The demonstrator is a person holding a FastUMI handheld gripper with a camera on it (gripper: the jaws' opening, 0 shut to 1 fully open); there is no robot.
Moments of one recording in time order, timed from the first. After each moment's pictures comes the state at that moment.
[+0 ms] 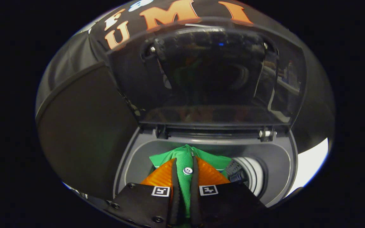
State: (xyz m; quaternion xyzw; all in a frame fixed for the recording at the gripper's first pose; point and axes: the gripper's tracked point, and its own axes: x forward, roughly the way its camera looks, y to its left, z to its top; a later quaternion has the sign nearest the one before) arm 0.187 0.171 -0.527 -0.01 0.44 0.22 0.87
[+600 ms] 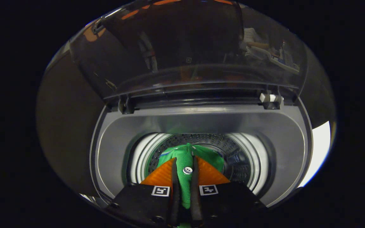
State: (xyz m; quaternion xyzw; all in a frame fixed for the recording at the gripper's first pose) arm 0.182 0.145 -0.590 -0.01 0.54 0.17 0.82
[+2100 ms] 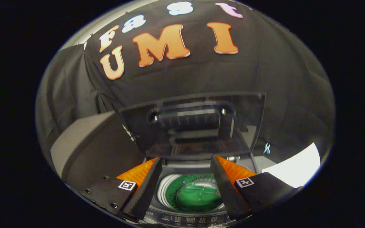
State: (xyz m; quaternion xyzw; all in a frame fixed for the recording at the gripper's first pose) arm 0.208 0.156 -0.335 0.02 0.28 0.19 0.94
